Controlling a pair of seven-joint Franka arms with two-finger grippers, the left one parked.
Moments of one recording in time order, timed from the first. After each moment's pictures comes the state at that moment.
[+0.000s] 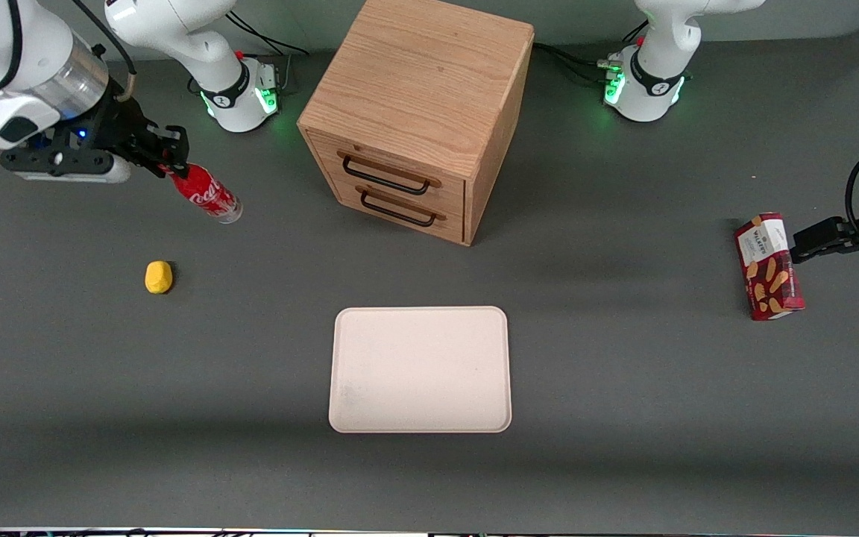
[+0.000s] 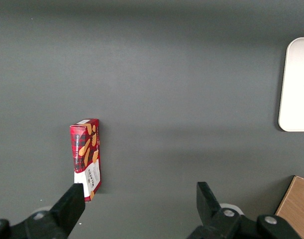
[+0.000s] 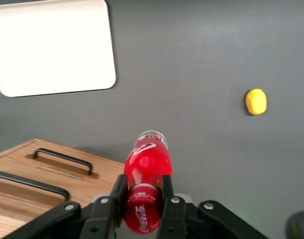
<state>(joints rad) 0.46 0.00 -0.15 -1.50 0.06 1.44 0.42</state>
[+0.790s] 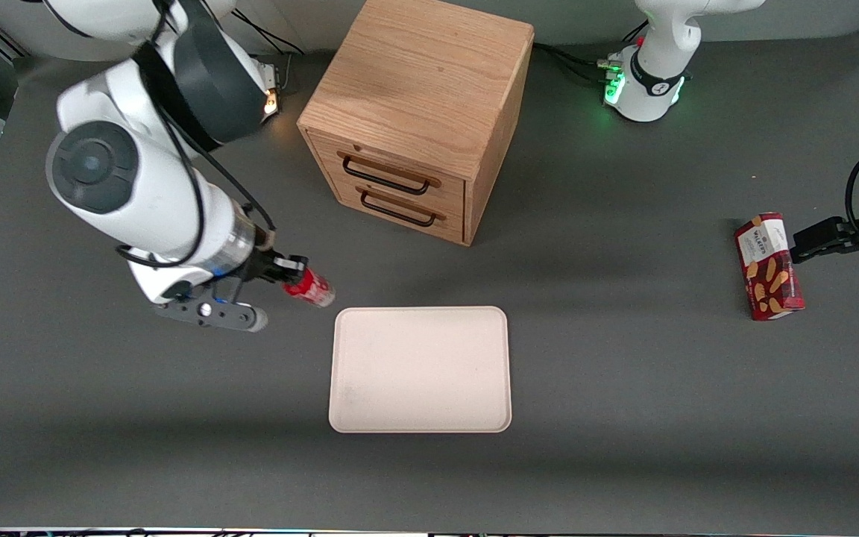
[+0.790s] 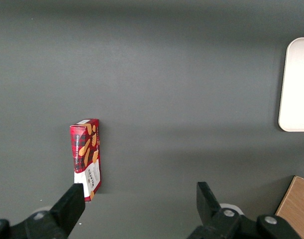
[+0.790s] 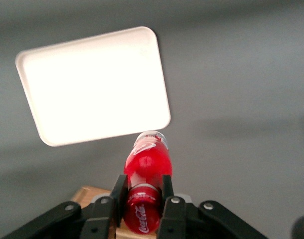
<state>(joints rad) 0.44 0.61 0.01 -0.89 0.09 1.47 0.68</state>
